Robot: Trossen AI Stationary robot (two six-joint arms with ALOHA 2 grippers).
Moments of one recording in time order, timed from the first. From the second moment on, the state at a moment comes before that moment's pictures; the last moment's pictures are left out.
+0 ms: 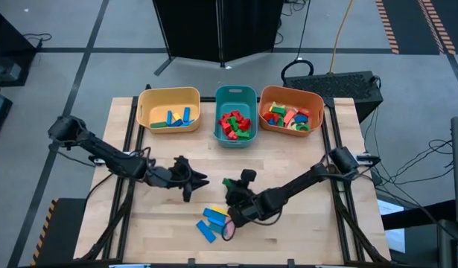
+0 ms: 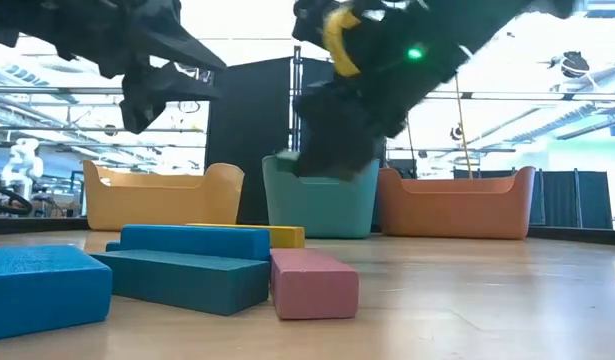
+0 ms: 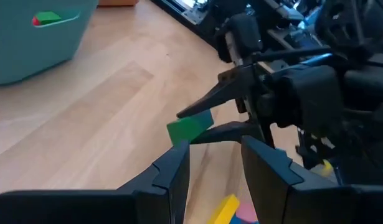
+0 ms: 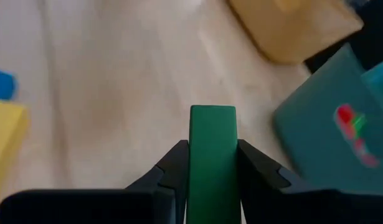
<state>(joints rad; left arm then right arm) -0.41 1.22 0.48 0.37 -0.42 -0.77 0.45 2.06 1.34 -0.31 0.91 0.39</state>
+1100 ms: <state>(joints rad) -0.17 1.22 0.48 0.40 -0.08 -0.83 0.37 2.06 1.45 -0.06 1.00 -0.15</state>
